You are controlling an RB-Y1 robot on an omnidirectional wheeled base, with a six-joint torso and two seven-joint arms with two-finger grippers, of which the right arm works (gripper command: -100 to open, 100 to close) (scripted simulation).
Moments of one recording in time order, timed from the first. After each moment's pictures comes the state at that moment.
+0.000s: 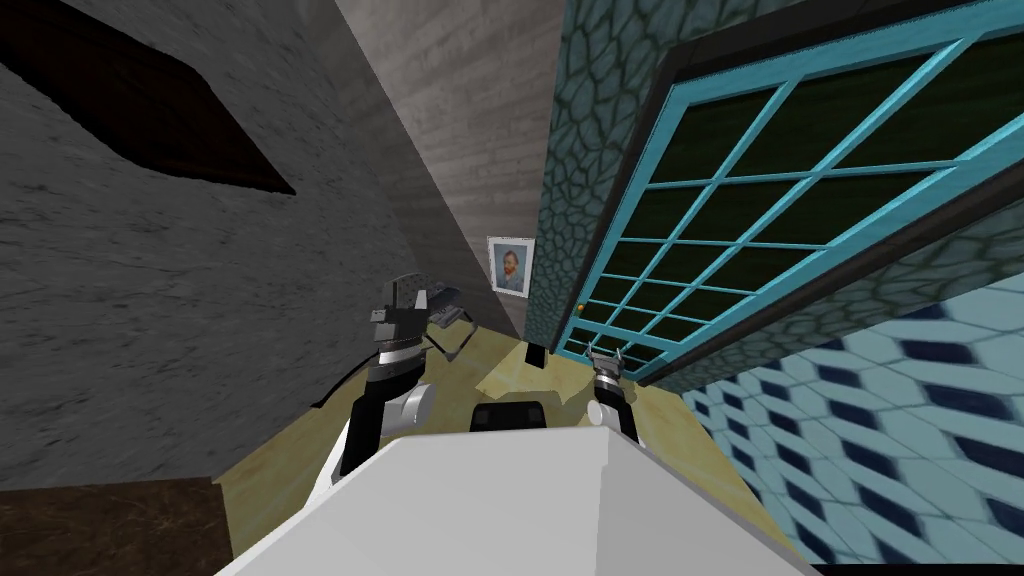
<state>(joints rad) 0.28 -0.26 -0.05 -1.22 -0.67 -0.84 -0.93</state>
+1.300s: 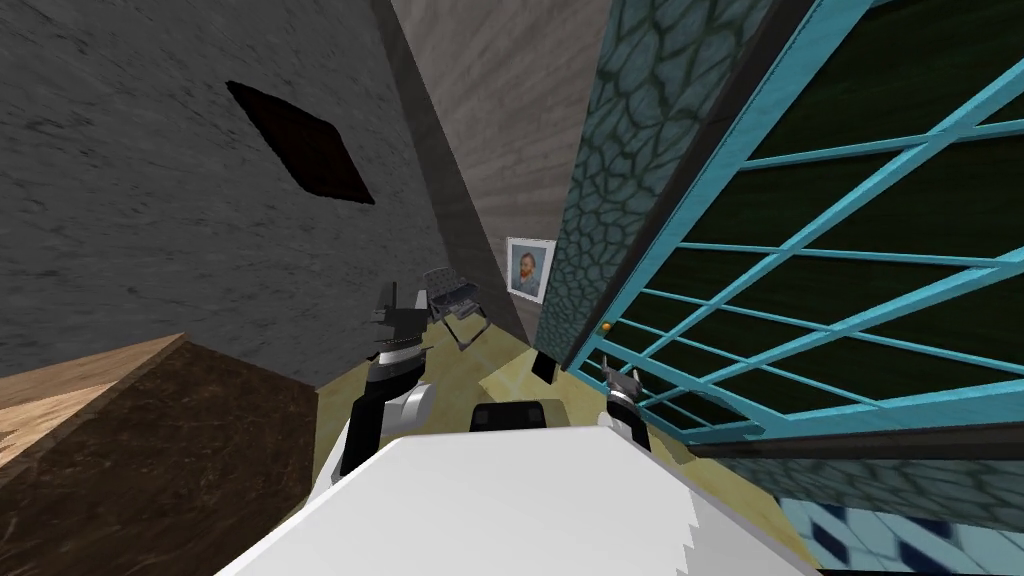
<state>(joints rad) 0.24 -0.31 -0.06 -0.95 -0.82 -0.90 -1.16</state>
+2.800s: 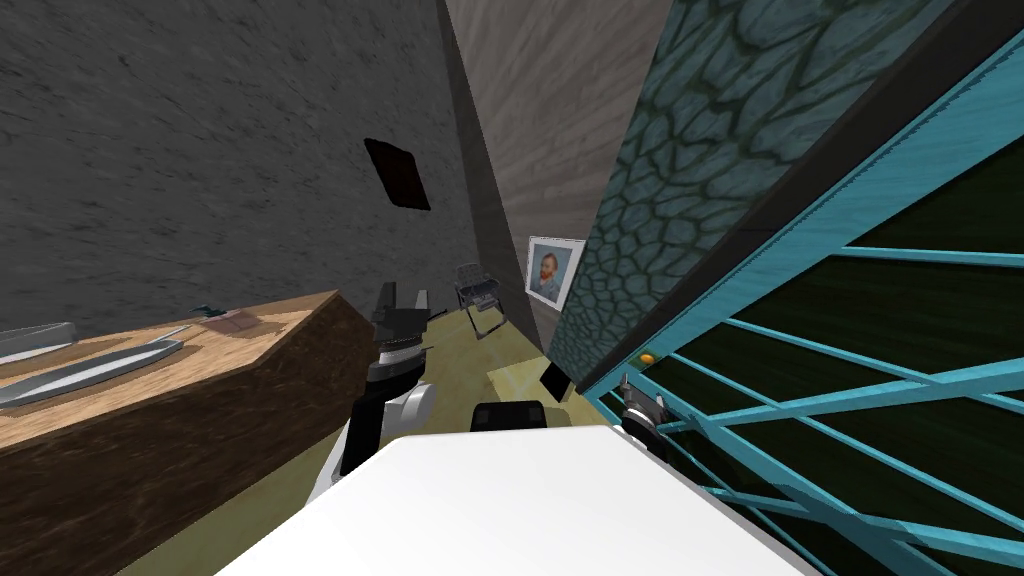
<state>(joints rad) 0.18 -0.35 -0.07 -0.69 -0.96 -0.97 -1.37</state>
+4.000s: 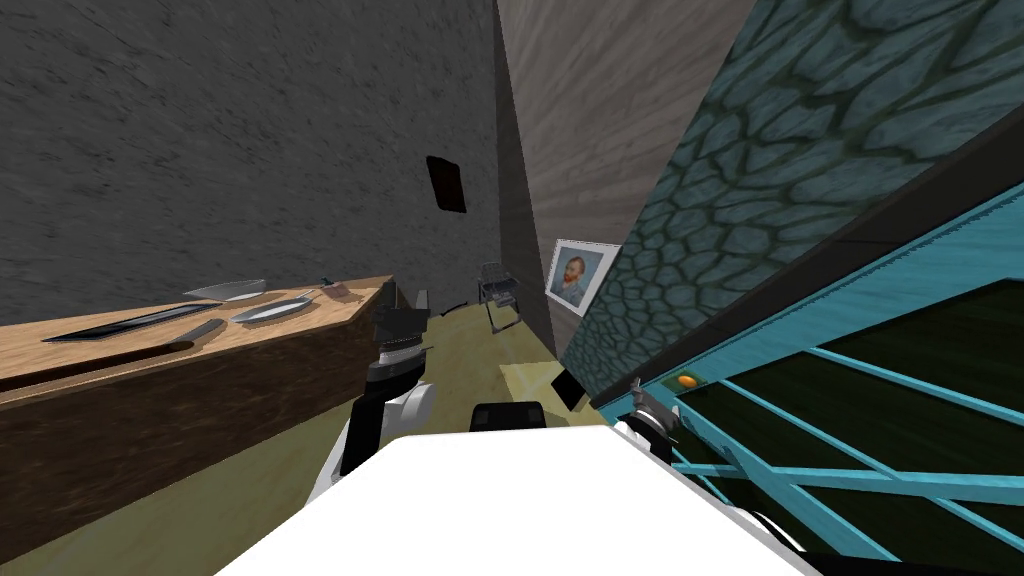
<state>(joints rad) 0.07 -0.38 -0.14 -0.48 -1.01 -1.01 -1.41</state>
